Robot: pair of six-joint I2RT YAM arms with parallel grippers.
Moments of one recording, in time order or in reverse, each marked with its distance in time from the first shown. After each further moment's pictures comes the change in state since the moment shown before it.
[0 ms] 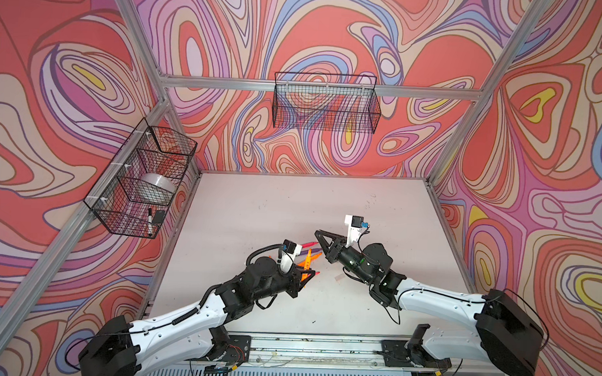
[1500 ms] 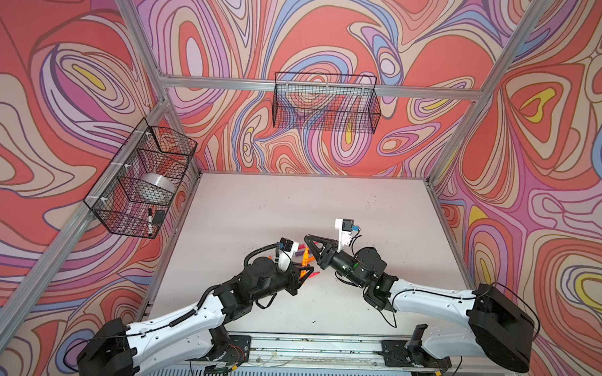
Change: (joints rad) left arm 0.000 -0.023 0.000 0.004 -0.063 -0.008; right arm 0.090 0.027 0.026 0.054 -0.001 -0.005
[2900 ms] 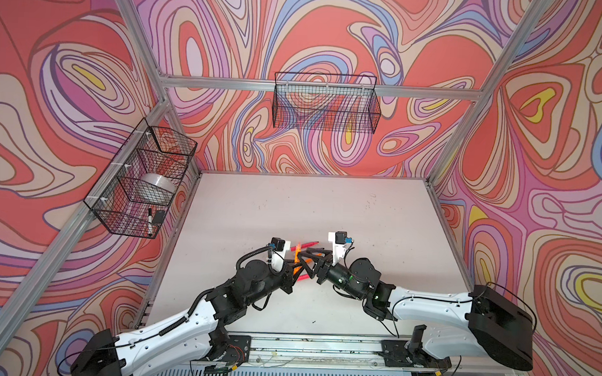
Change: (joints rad) left arm 0.006 -0.098 -0.040 -0.024 -0.125 0.084; right arm 0.100 -0.040 -0.067 -0.053 0.076 -0.051
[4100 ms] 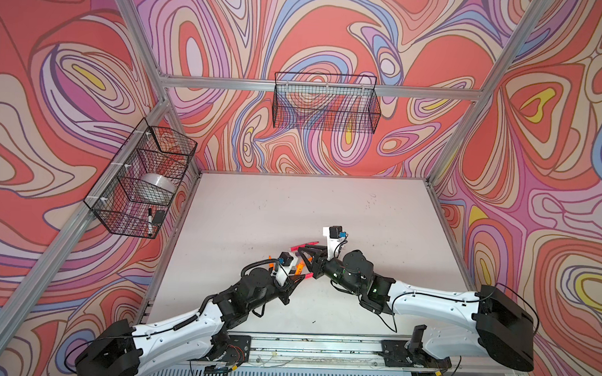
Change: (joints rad) left arm -0.001 0.074 -0.134 0.136 0.058 0.266; right arm 0.000 0.030 0.130 -0.235 0.064 -0.079
